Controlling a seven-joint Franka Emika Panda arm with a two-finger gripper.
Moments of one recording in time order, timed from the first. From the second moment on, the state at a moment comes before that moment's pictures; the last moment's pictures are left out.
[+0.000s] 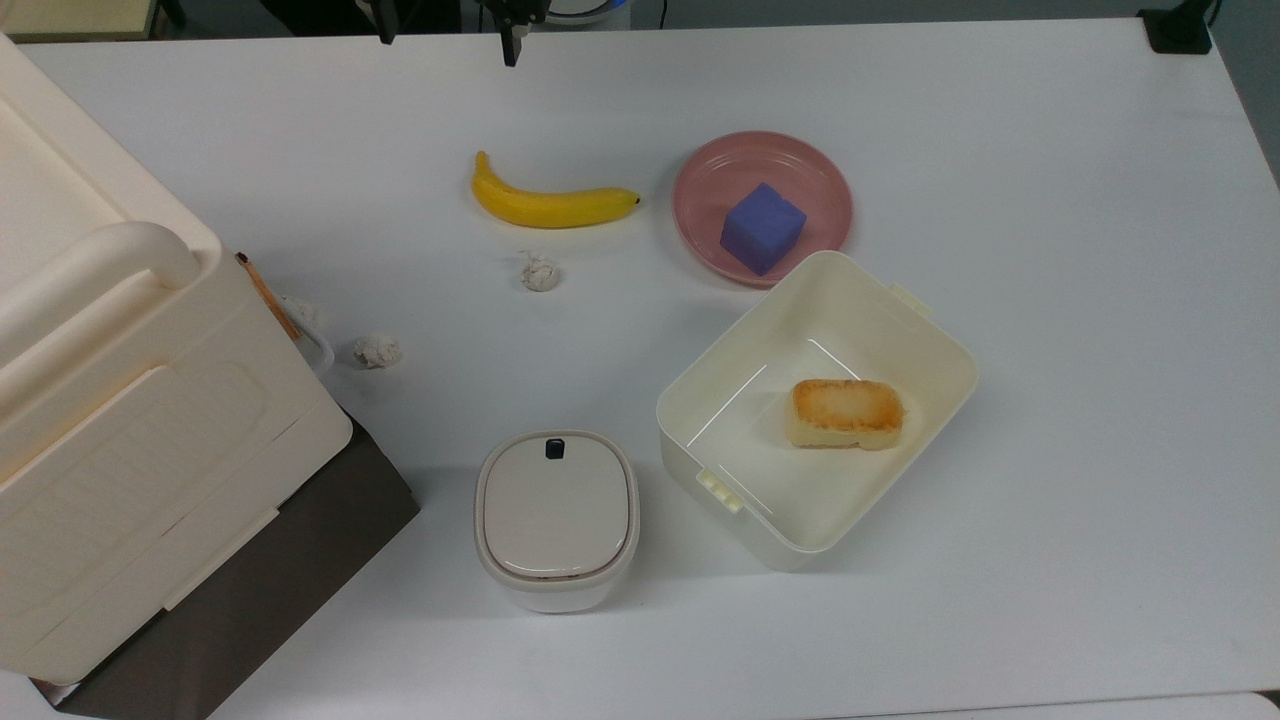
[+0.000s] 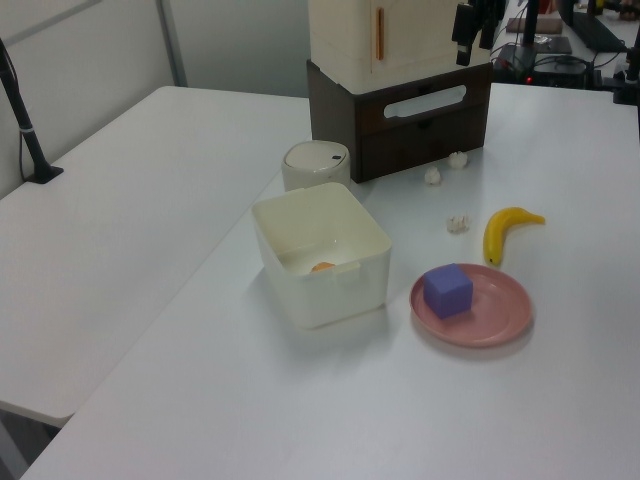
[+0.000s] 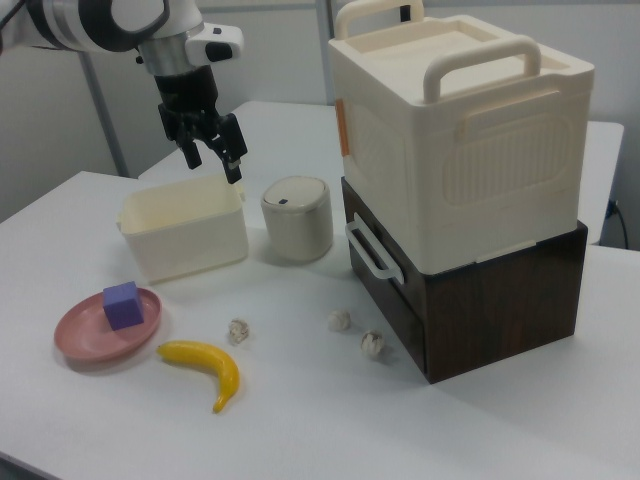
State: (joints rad) arm 0.10 0.01 -0.17 -1.57 -0.02 1.66 0.14
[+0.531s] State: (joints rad) arm 0.10 0.02 -0.15 -1.57 -0.02 1.66 0.10
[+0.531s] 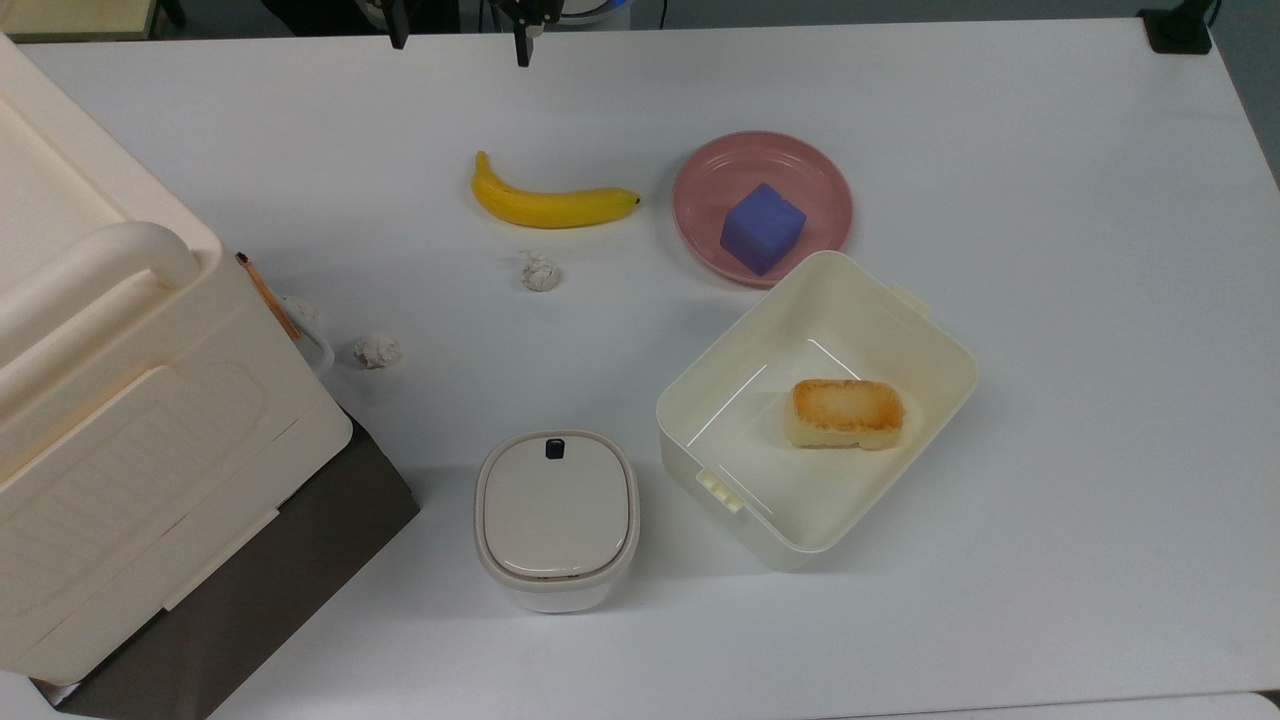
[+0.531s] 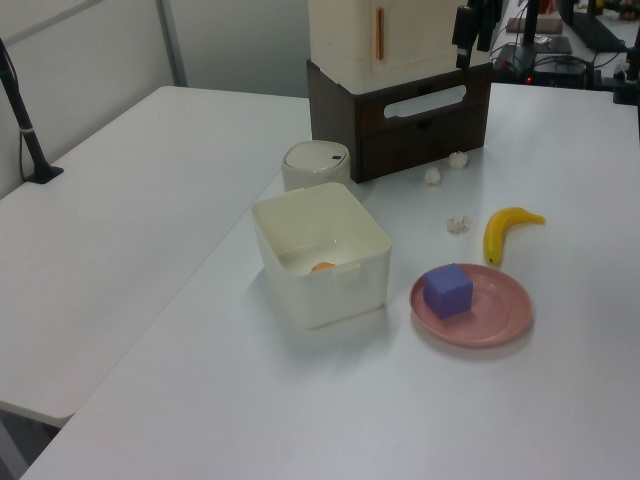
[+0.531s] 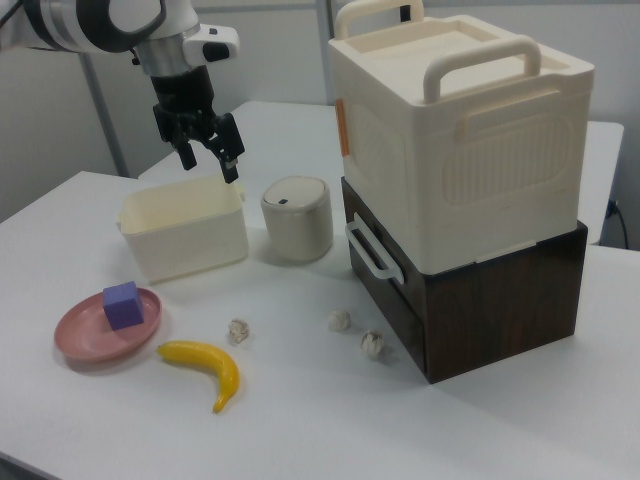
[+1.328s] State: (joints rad) arm 0.10 0.02 -0.13 -1.58 -0.02 1.61 0.10
